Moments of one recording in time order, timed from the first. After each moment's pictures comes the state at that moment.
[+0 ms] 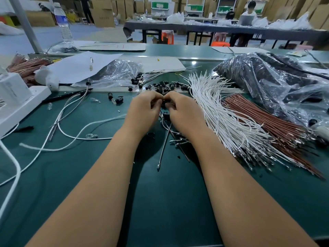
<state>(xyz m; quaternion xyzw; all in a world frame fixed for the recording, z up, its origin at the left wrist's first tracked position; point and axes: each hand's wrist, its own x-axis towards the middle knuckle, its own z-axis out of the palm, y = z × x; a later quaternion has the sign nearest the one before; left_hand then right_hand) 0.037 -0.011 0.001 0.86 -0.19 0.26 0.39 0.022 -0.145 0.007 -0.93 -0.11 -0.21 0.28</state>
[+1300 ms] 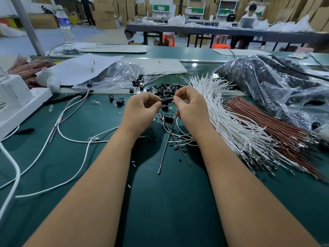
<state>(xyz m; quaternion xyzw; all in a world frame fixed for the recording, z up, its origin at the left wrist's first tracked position) 0.038 -0.007 0.002 0.81 -0.13 0.17 0.55 0.023 -0.148 0.014 -0.81 -0.05 -0.23 0.54</state>
